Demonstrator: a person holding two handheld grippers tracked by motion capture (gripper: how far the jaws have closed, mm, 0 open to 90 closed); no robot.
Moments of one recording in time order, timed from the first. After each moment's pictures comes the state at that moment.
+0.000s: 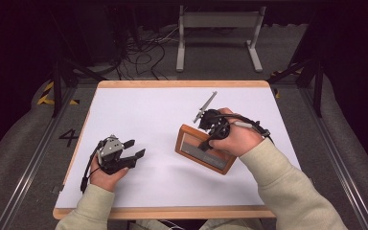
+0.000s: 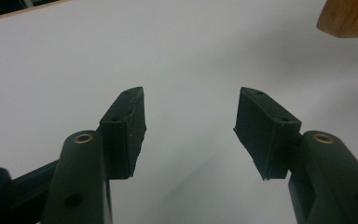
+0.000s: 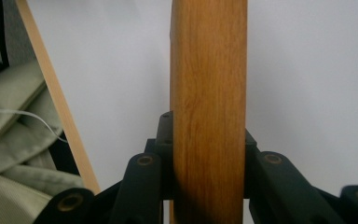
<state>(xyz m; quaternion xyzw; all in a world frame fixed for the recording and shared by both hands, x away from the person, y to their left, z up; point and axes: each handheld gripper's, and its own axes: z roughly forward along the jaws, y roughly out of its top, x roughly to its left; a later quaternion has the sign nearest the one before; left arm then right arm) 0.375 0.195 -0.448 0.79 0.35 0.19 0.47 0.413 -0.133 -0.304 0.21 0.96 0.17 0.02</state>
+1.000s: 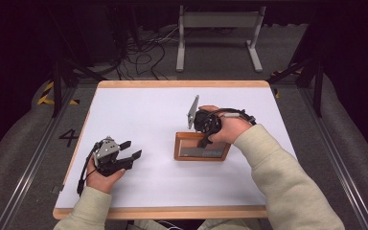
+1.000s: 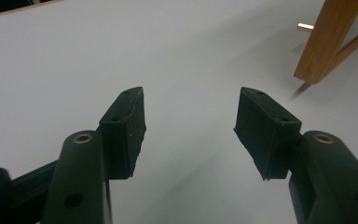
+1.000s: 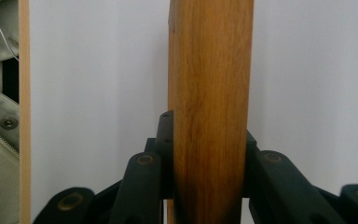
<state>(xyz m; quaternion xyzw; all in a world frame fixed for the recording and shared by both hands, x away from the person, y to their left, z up) 0.371 0.204 -0.448 0.79 0.35 0.20 0.47 0.461 -0.119 -0.343 0.00 0.99 0.12 -0.02</state>
